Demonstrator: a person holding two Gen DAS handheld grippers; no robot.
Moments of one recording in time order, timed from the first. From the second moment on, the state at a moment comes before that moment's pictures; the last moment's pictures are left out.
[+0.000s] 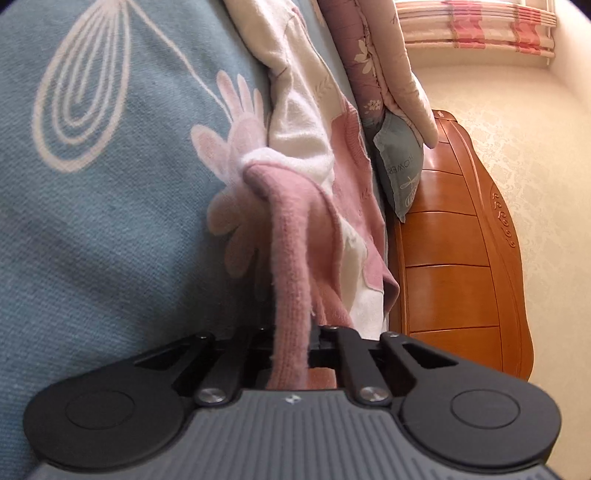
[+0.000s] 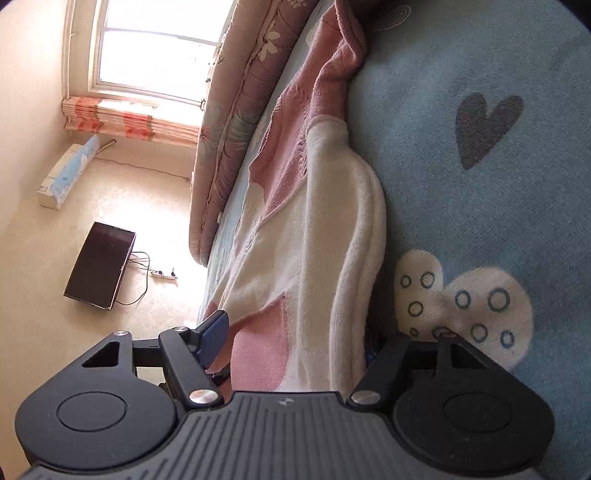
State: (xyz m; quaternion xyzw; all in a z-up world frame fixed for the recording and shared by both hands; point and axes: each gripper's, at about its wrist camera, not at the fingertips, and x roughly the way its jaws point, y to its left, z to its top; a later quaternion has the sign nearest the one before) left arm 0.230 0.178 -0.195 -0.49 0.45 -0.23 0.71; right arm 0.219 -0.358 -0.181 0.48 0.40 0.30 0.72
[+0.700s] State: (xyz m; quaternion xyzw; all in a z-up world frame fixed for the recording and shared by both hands) left arm 0.212 0.174 -0.155 -0.47 0.43 -0.24 0.73; right arm 0.199 -0.349 -0.162 0.44 0.41 0.28 0.75
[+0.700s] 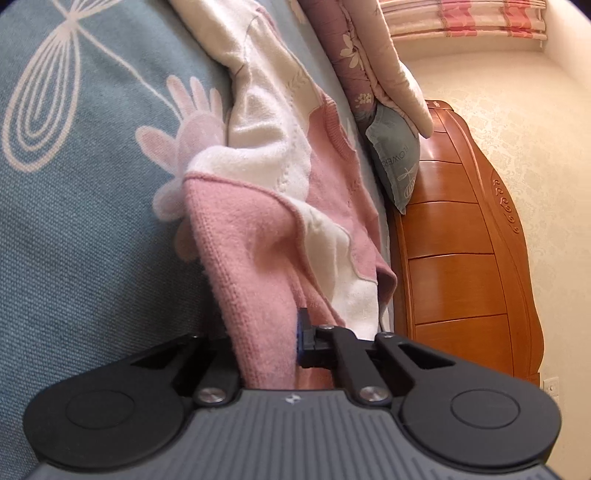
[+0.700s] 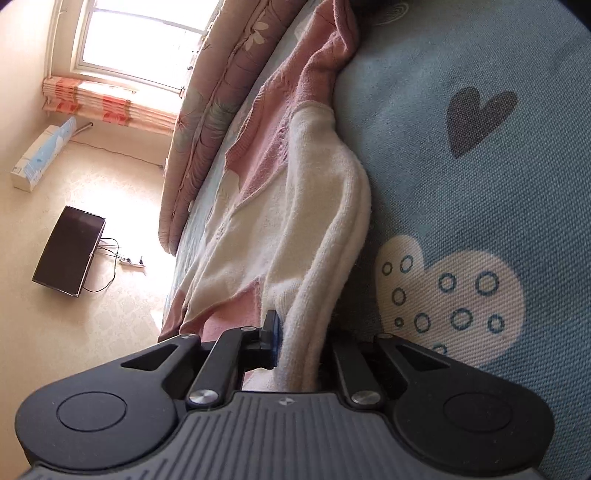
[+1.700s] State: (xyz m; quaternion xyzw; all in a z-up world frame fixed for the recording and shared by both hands) left arm 0.093 0.206 -0.083 -0.42 0.42 -0.23 0.77; right arm 0.094 -0.375 -0.087 0.43 0.38 0.29 0.76
